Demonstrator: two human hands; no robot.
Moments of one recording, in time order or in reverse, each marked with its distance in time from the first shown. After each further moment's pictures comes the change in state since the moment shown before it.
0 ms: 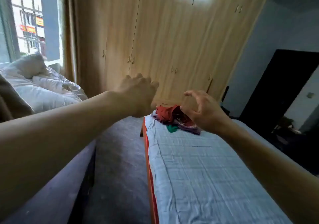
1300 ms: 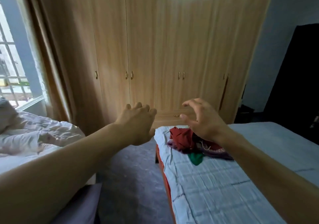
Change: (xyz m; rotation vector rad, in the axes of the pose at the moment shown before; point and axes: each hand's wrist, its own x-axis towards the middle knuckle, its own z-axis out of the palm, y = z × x) left_hand 0.344 -0.154 0.208 0.081 -0.179 0.090; right_hand 0.387 0.122 0.142 0.111 0.068 0.031
